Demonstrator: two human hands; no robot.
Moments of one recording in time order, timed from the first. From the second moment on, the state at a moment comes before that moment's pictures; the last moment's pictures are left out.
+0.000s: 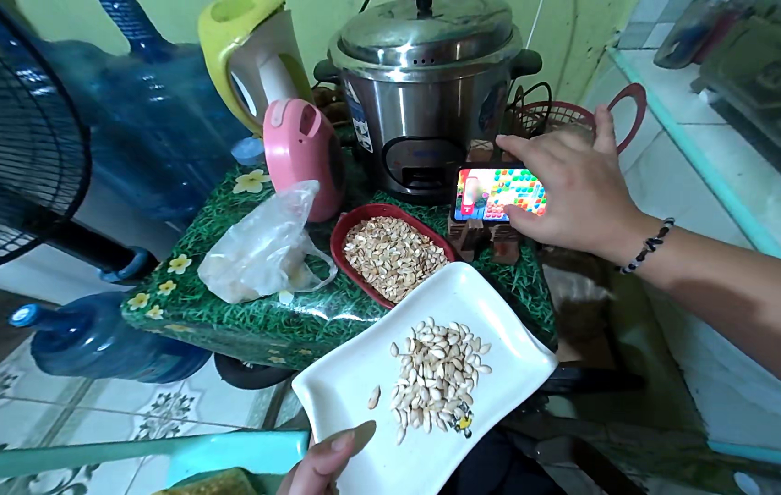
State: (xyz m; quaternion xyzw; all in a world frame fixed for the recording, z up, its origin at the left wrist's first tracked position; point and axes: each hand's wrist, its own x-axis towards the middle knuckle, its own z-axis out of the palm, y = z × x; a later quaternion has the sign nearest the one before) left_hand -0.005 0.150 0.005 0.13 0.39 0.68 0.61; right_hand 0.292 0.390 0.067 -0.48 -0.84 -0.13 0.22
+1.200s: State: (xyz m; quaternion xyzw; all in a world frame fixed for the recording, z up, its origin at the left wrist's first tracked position) left_hand -0.004 0.150 0.003 0.13 0.38 0.68 0.61; right_hand 0.286 0.388 0.067 -0.49 -0.84 -0.12 0.20
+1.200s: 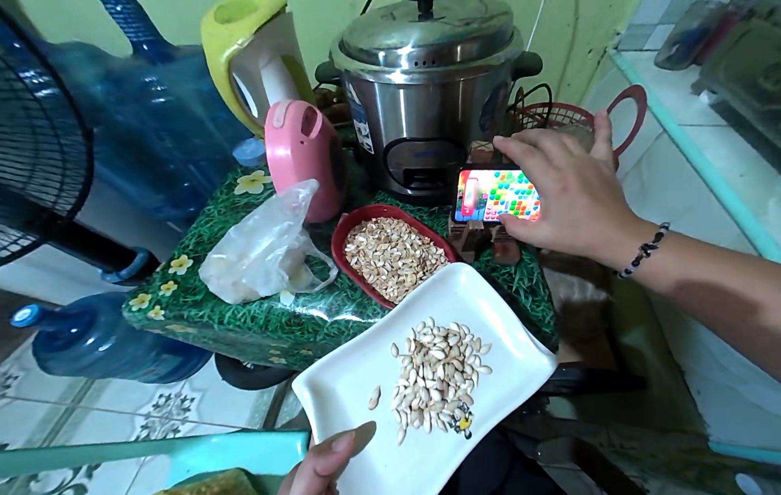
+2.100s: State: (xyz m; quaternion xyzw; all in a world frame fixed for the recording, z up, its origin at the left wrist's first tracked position) left_hand -0.004 0.150 0.004 0.14 0.38 0.68 0.61; right_hand 0.284 0.390 0.064 -0.48 -0.84 -0.14 0.21
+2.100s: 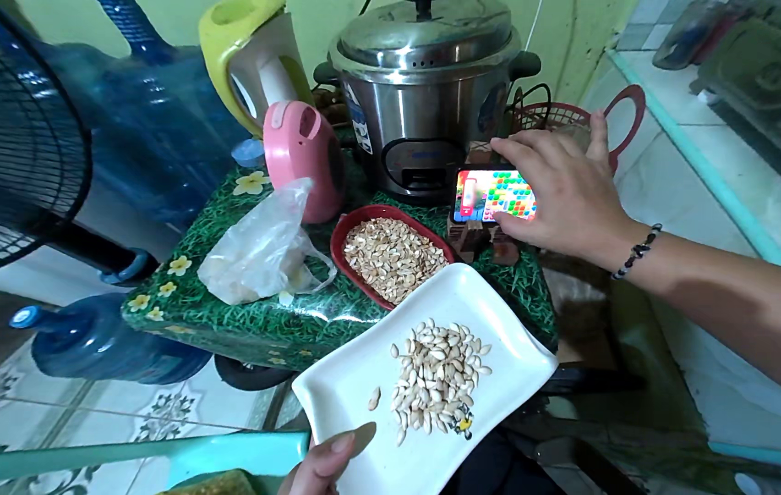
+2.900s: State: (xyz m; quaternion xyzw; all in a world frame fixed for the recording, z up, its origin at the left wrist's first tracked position) left_hand -0.003 0.150 0.005 0.14 0.39 0.68 0.60; right_hand 0.281 0.389 0.063 -0.49 -0.83 -0.15 0.22
